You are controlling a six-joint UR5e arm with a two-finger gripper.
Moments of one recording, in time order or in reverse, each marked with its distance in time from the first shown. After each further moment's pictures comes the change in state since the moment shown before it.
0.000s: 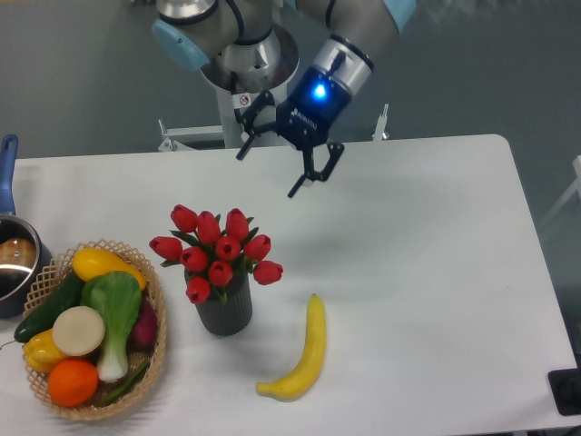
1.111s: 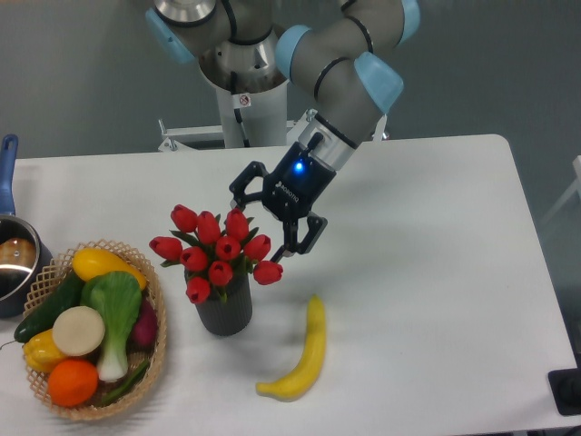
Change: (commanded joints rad) arm -0.132 -0.170 0.100 0.169 0.117 0.000
